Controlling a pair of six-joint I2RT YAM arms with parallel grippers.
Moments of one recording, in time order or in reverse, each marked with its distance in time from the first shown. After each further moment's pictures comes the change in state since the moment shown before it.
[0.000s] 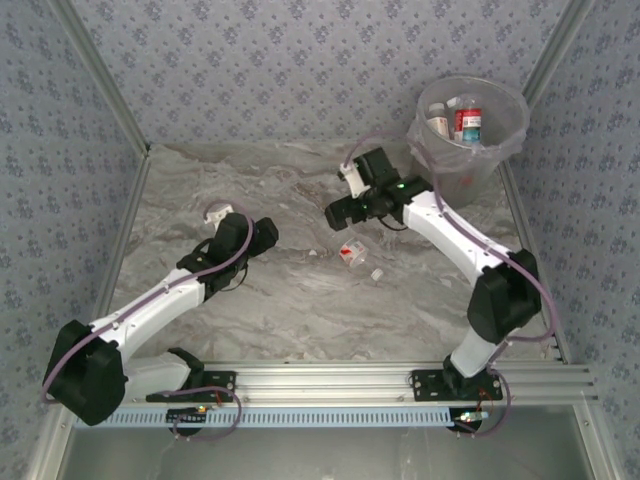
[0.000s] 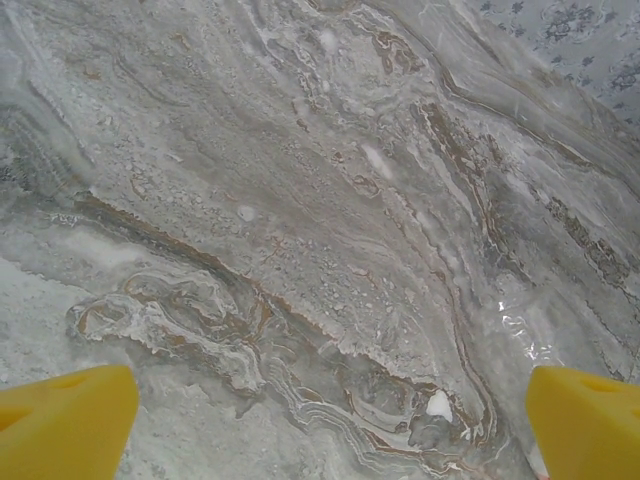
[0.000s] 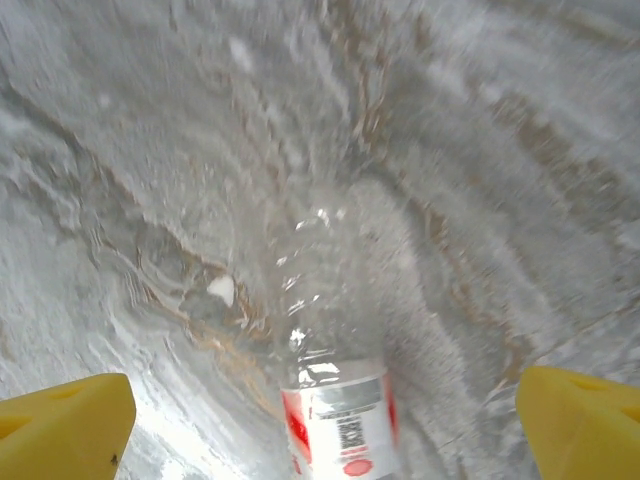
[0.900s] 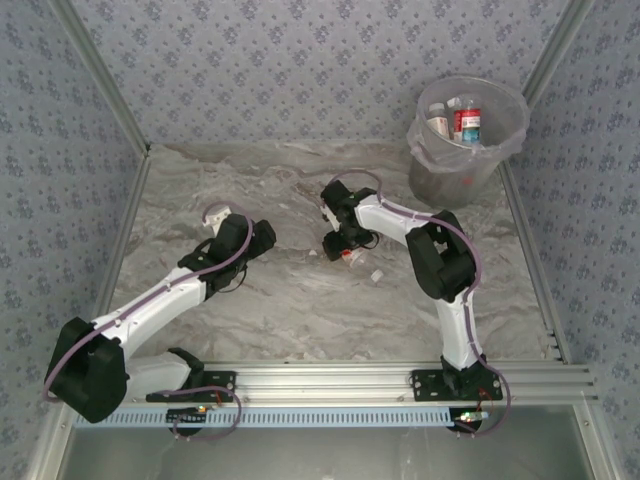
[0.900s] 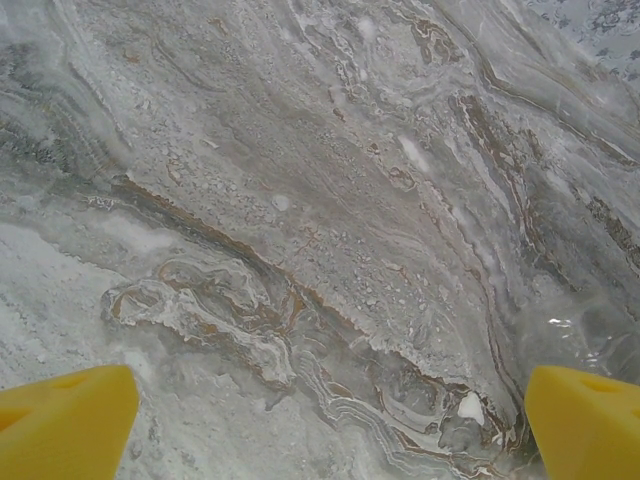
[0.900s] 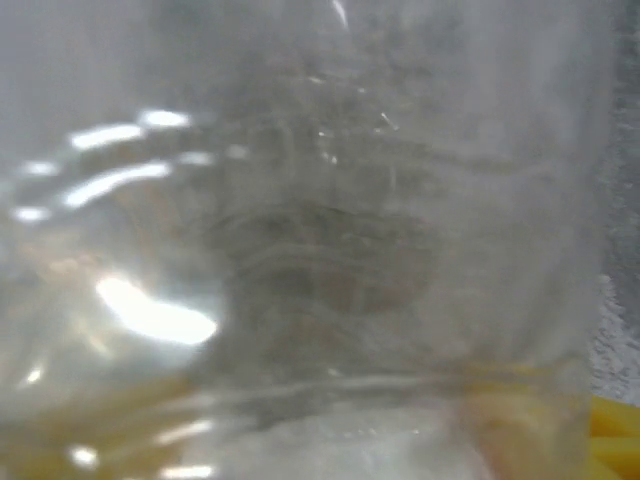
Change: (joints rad) left arm 0.005 0.016 0.000 -0.035 -0.021 -0.020; right arm 0.045 0.403 0.073 -0.089 0.107 0.026
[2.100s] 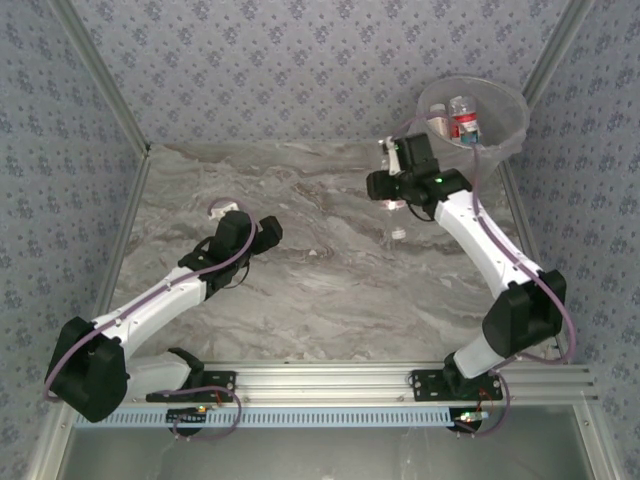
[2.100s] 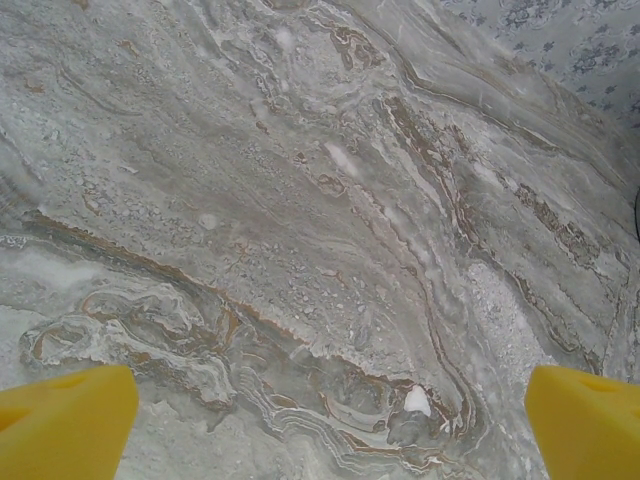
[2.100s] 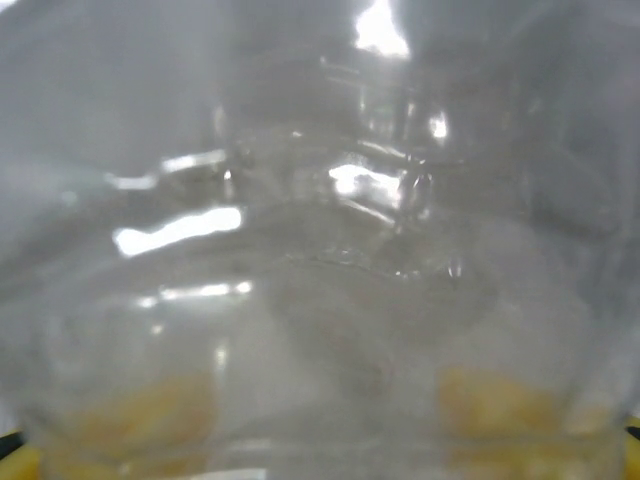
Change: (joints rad) left arm 0.000 0.003 0.004 0.097 0.076 0.084; right arm -0.241 -0.571 -0.089 0.177 0.004 0.098
